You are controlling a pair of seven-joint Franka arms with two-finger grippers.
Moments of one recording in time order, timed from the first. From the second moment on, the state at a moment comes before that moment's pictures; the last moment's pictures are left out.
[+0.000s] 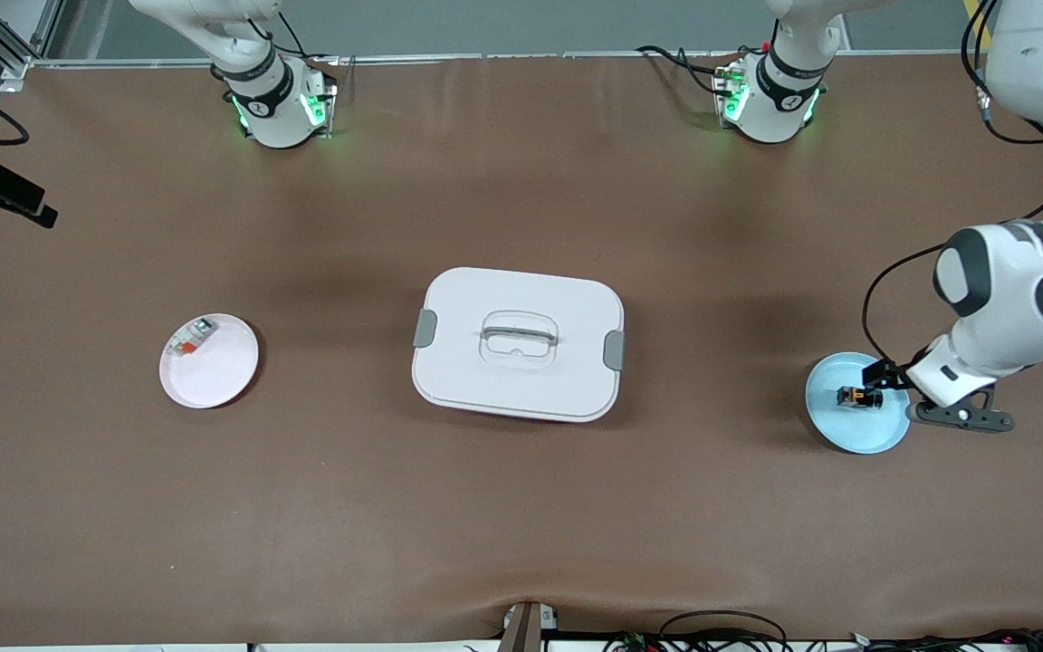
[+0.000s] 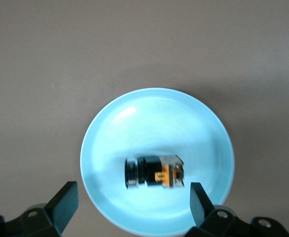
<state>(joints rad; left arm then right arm) 0.18 0.47 -0.09 -1.90 0.13 2.45 0.22 -0.07 -0.03 -0.01 -1.53 0.02 1.44 0.08</state>
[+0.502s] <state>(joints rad) 0.18 0.54 -0.09 -1.90 0.15 2.48 0.21 -0.07 -0.03 -0.01 -1.53 0.02 1.44 0.08</state>
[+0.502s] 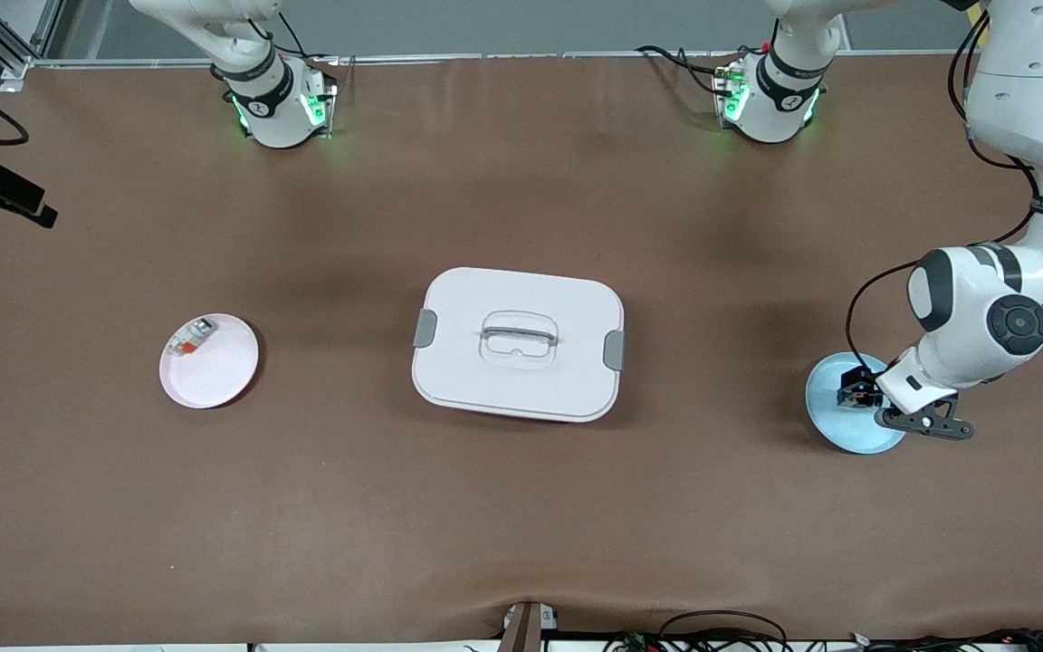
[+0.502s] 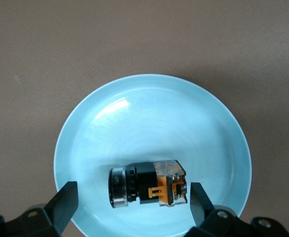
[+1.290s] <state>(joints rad) 0.16 0.58 -0.09 -1.90 0.18 2.49 0.15 -0.07 -0.03 -0.01 -1.52 0.02 1.44 0.08</state>
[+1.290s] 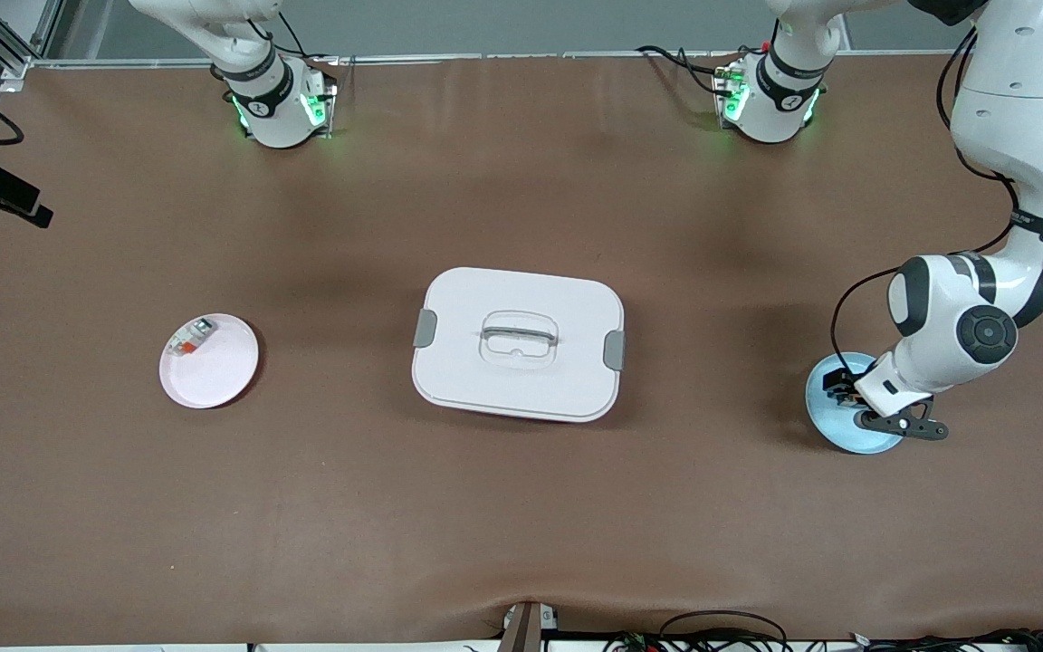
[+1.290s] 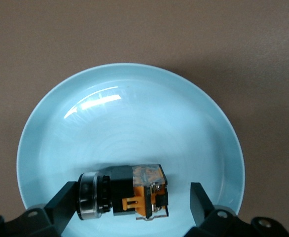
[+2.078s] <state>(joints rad) 0.17 0.61 -0.08 -1.89 0.18 2.49 0.15 -0.07 -0.03 -0.01 -1.52 0.02 1.44 0.08</state>
